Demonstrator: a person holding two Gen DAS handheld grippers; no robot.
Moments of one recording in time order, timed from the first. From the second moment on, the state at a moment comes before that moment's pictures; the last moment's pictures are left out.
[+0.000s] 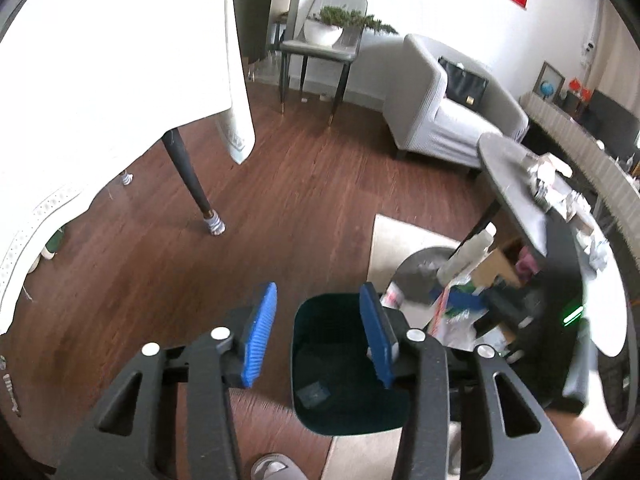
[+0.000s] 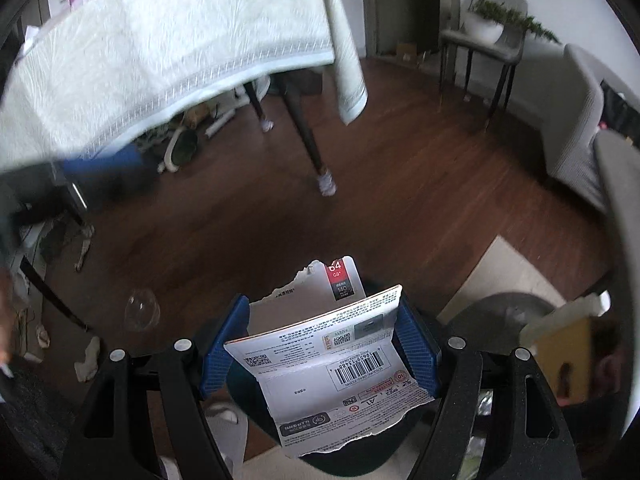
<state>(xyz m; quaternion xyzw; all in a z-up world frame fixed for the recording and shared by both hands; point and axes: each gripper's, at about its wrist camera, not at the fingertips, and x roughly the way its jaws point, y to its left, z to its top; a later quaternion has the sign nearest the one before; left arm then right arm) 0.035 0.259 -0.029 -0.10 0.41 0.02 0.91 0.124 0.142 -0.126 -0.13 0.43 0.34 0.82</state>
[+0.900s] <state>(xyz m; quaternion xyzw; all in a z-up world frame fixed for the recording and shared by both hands) 0.033 0.208 0.047 -0.09 0.33 -0.01 0.94 0.101 0.106 -0.102 -0.11 0.41 0.36 0.83</state>
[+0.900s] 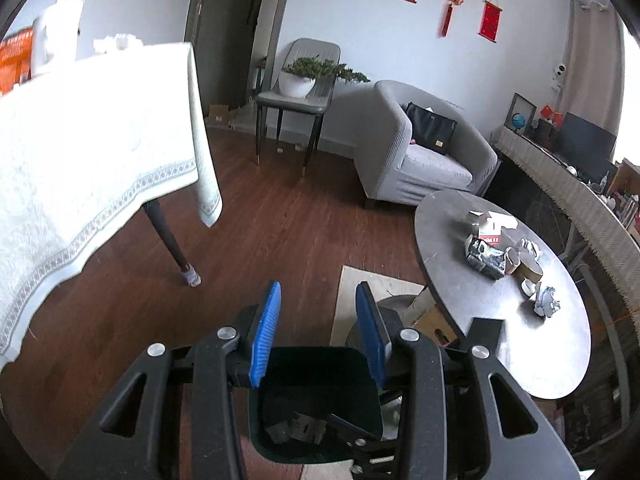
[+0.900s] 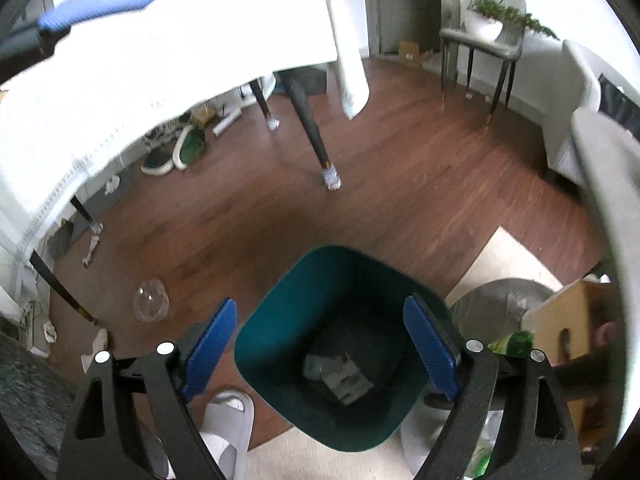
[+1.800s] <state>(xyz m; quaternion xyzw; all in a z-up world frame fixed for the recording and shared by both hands) 0.084 0.123 0.055 -0.04 0.32 -0.05 0.95 0.128 -0.033 -0.013 -0.08 0.31 0.26 0.91</state>
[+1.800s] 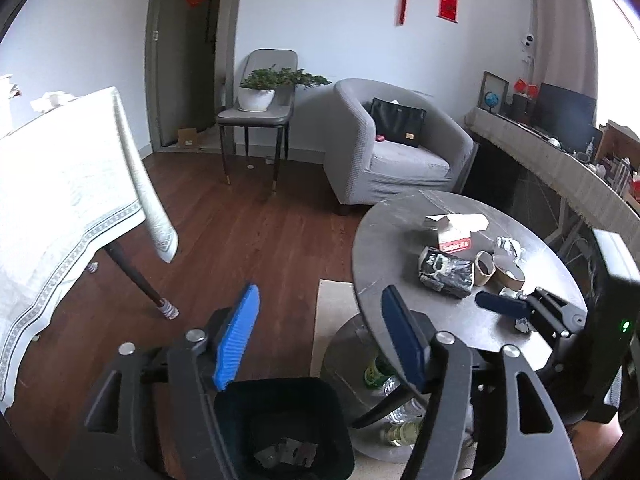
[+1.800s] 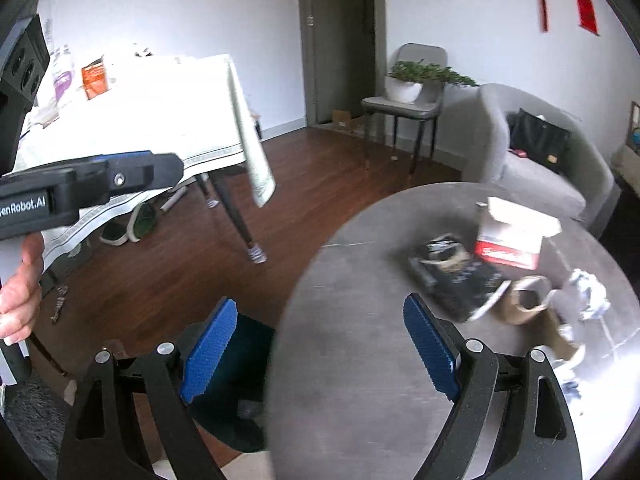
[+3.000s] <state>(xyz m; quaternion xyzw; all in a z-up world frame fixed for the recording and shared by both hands) 0.182 -0.003 -0.002 0.07 0.35 -0.17 0.92 0.139 -0.194 -0.032 0.00 0.37 0.19 0.91</state>
